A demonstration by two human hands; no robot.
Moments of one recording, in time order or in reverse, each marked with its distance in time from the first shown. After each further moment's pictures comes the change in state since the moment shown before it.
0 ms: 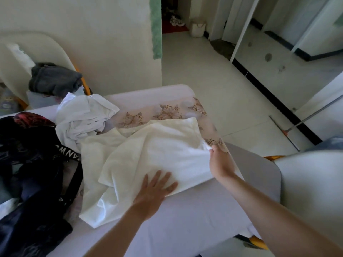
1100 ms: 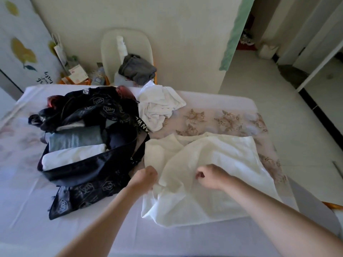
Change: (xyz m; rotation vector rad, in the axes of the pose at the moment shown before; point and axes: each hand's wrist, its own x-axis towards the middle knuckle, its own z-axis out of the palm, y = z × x) left_hand -0.166 -0.083 -0.054 -0.971 0.029 -0.997; right_hand -0.093 -0.155 0.047 -0.223 -0.742 -0.642
